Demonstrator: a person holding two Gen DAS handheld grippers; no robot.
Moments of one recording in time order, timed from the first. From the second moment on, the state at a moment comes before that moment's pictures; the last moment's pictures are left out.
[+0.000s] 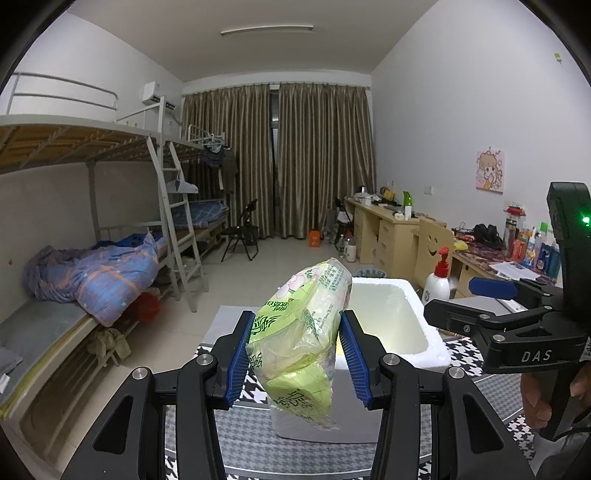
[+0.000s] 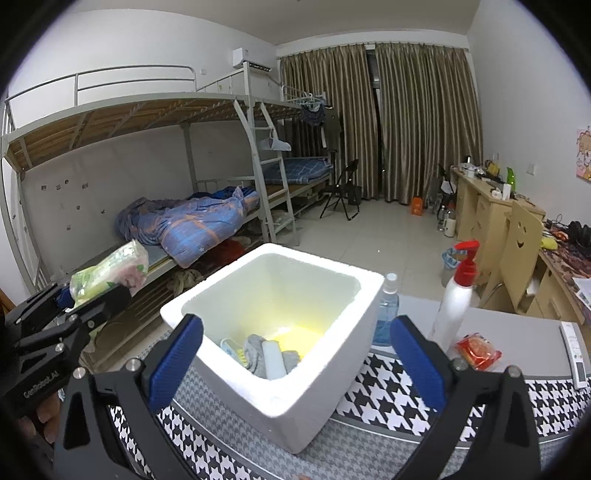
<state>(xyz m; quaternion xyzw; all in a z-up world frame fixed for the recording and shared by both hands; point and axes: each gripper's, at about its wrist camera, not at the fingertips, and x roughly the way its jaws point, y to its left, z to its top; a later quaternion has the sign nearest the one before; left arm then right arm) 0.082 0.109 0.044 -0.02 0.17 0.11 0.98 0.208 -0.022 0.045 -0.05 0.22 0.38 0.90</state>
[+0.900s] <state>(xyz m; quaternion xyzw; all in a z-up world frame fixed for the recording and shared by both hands) 0.126 0.074 0.044 -0.02 0.19 0.06 0.98 0.223 -0.085 0.037 -0.03 0.23 0.33 0.91</state>
